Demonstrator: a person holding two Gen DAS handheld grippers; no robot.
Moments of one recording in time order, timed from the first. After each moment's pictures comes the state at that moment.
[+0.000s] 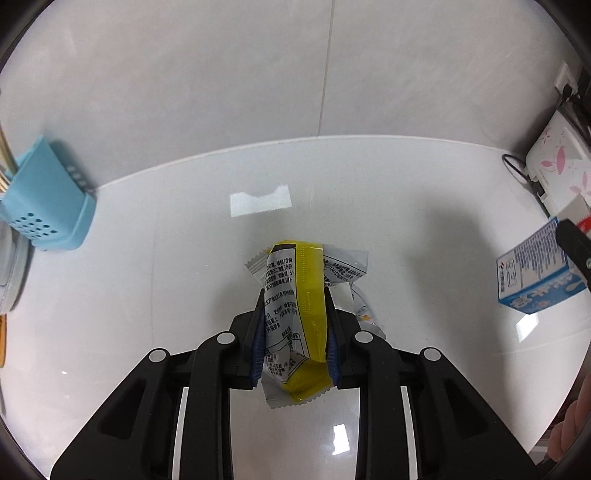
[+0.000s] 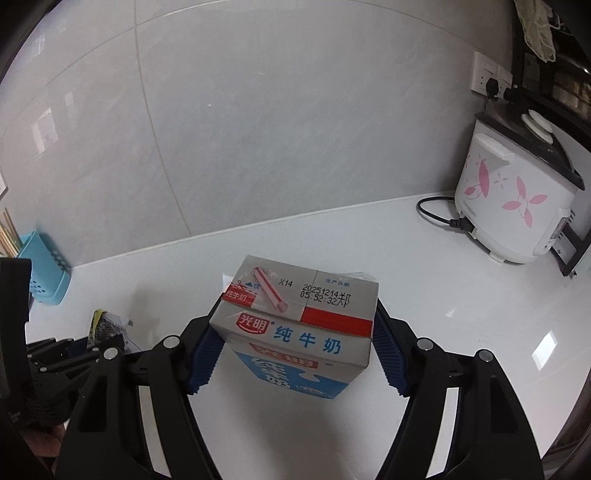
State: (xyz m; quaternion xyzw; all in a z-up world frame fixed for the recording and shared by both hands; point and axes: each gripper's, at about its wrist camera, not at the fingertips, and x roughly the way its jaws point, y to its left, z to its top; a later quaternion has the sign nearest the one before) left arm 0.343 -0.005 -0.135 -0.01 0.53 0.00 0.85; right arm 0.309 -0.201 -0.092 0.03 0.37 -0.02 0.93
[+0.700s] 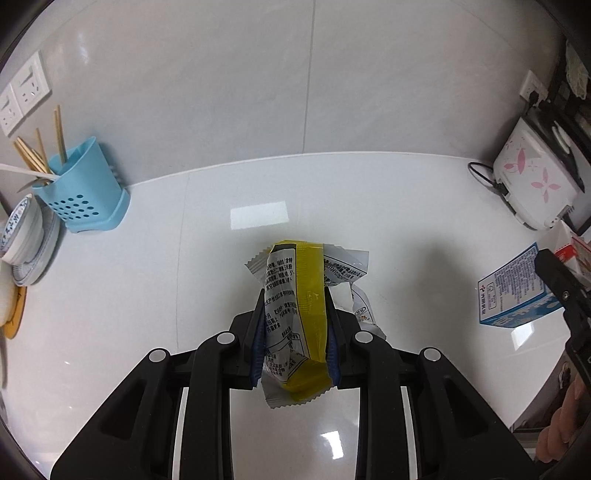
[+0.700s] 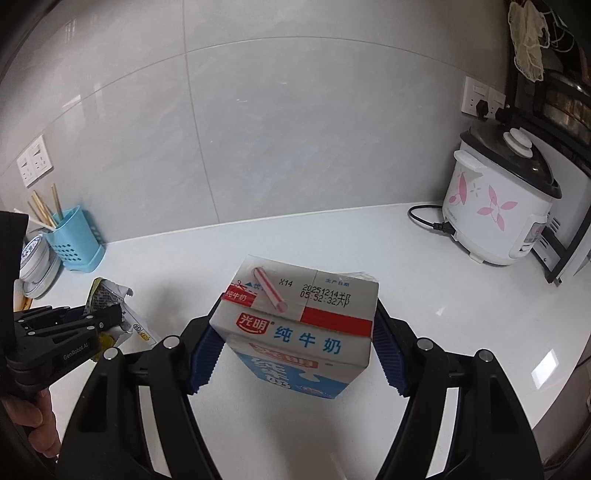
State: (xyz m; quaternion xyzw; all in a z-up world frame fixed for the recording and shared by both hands) left arm 0.256 -0.016 -0.069 -0.02 0.49 0.00 0.87; right arm 0.229 -0.205 -0.052 0.01 0.36 0.02 0.93
